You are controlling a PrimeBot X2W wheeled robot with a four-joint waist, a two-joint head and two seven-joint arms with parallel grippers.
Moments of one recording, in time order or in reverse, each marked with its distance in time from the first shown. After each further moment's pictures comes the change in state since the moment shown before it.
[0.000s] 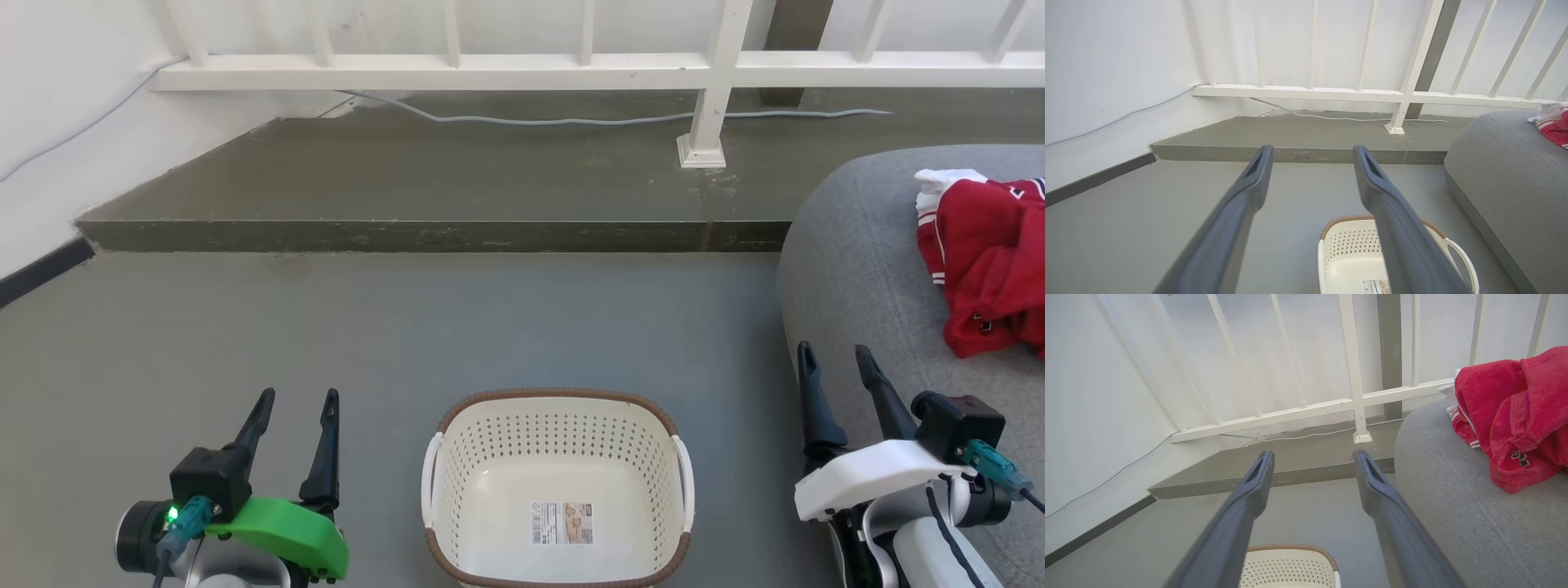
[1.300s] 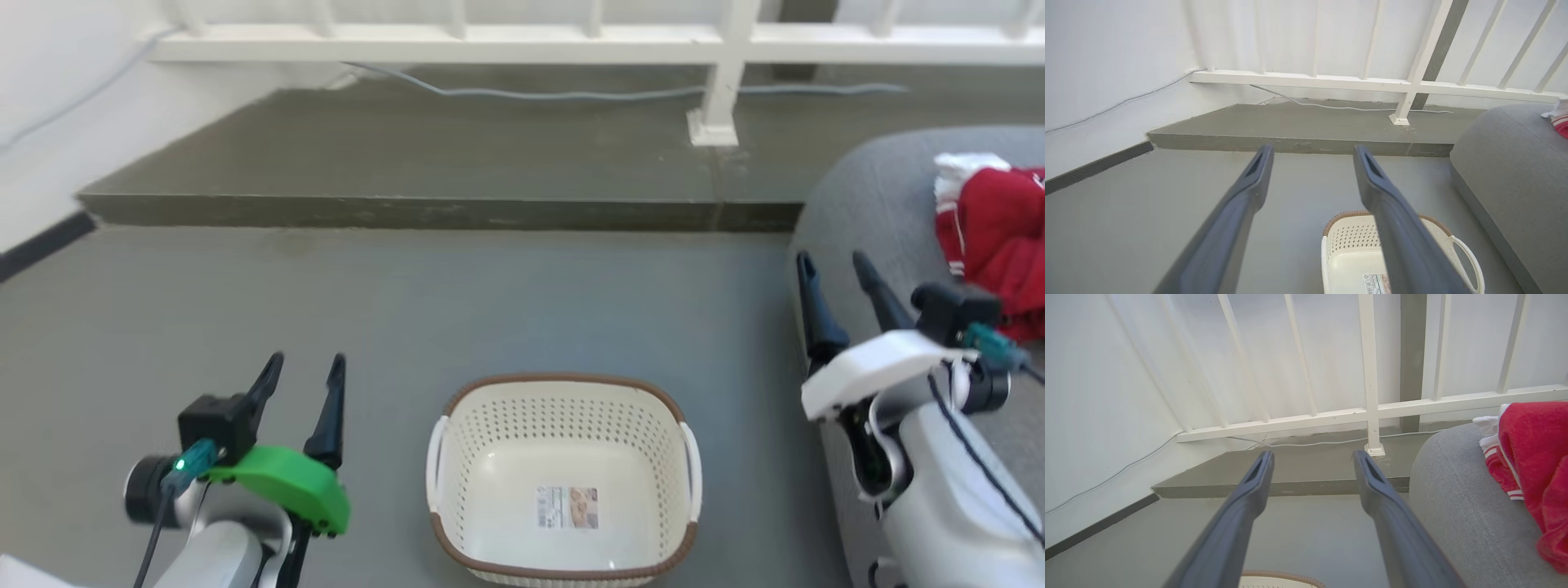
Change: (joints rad) left arm -0.162 0.026 -0.114 0.124 -0.107 -0.001 0.006; right arm -0.312 -0.038 -0.002 0.311 0.012 0.131 -0.014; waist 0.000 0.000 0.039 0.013
